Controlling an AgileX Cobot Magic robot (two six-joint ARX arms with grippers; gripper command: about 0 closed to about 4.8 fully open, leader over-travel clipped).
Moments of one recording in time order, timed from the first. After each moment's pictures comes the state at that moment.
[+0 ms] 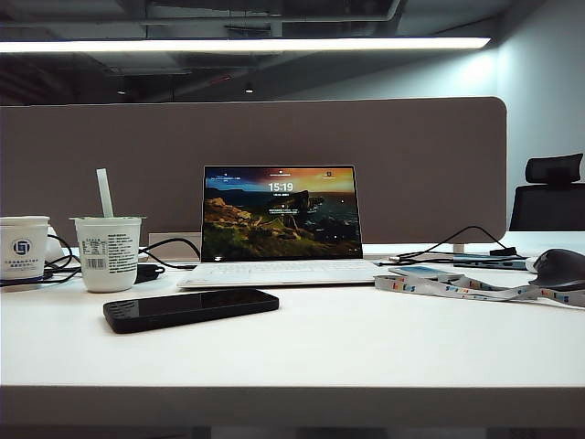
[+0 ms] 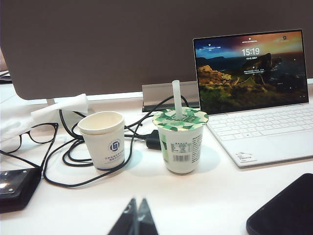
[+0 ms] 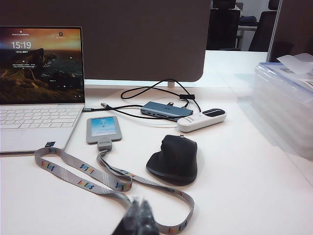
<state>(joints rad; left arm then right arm) 0.01 0.00 0.01 0.07 0.05 0.05 0.11 0.00 0.01 0.03 0.12 0.02</state>
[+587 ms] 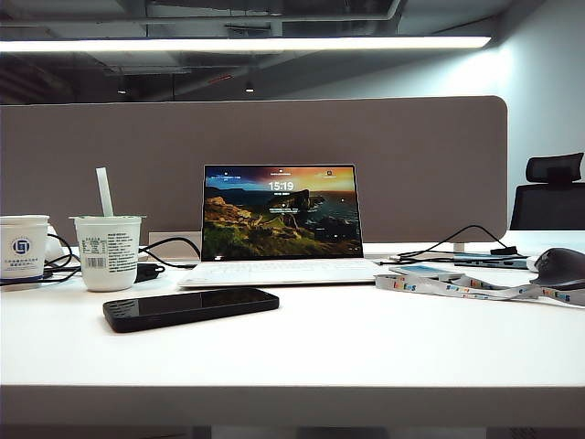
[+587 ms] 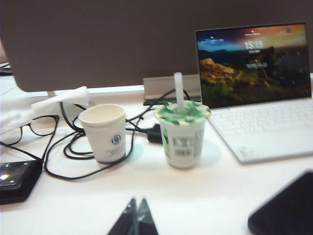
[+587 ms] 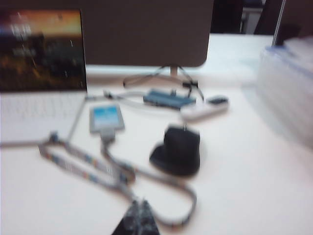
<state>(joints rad) 0.01 0.00 0.02 0.04 0.03 0.02 0.11 0.01 0.06 -0.06 0.11 0.04</state>
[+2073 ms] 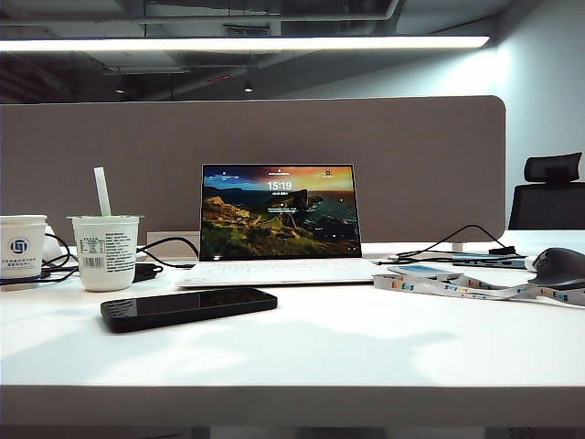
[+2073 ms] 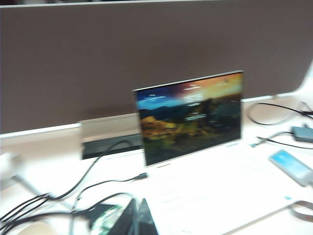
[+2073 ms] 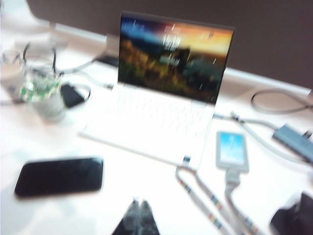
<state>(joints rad) -0.08 1.05 1.15 -0.25 0.21 0.02 0.53 0.90 1.09 -0.51 0.06 0.06</state>
